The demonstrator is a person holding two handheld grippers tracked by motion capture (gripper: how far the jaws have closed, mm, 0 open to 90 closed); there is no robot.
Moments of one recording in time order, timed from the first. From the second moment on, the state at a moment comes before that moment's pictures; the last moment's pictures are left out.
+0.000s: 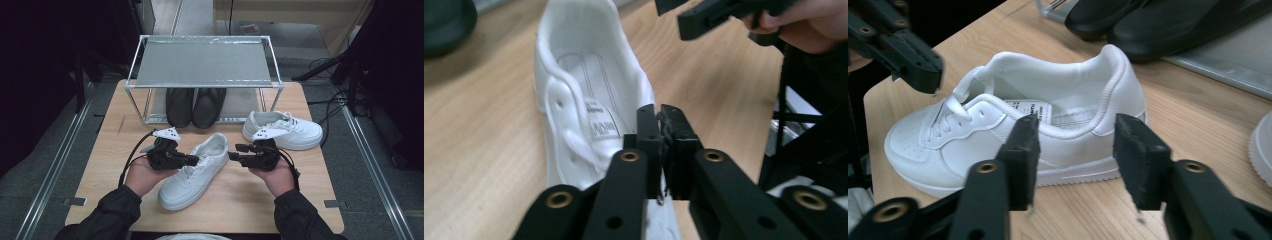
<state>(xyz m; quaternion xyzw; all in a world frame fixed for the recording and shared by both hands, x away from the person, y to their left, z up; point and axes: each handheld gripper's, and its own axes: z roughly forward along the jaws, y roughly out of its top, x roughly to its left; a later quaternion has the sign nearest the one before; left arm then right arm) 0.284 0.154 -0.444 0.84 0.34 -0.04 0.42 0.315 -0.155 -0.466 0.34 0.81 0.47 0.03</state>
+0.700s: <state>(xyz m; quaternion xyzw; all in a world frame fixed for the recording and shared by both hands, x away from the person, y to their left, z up) 0.240 0.145 -0.489 0.84 0.37 -0.03 0.39 0.338 -0.108 -0.474 0.29 0.85 0.44 -0.01</state>
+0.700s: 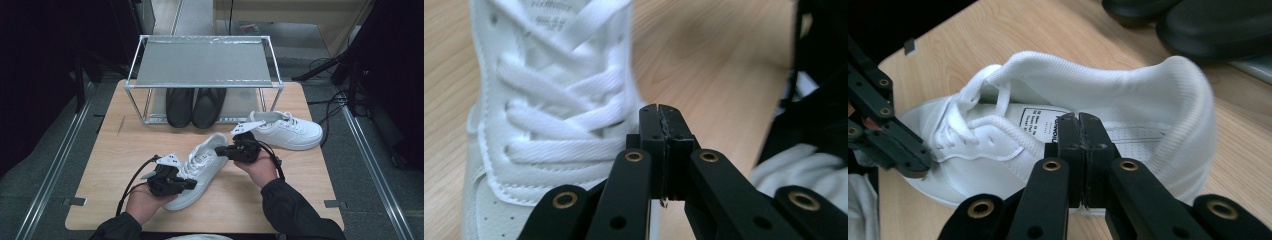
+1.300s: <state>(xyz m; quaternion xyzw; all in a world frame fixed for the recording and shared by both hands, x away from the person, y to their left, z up) 0.257 0.169 -0.491 0.83 0.40 -0.03 0.39 0.328 -0.108 -0.475 0.29 0.86 0.42 -0.03</state>
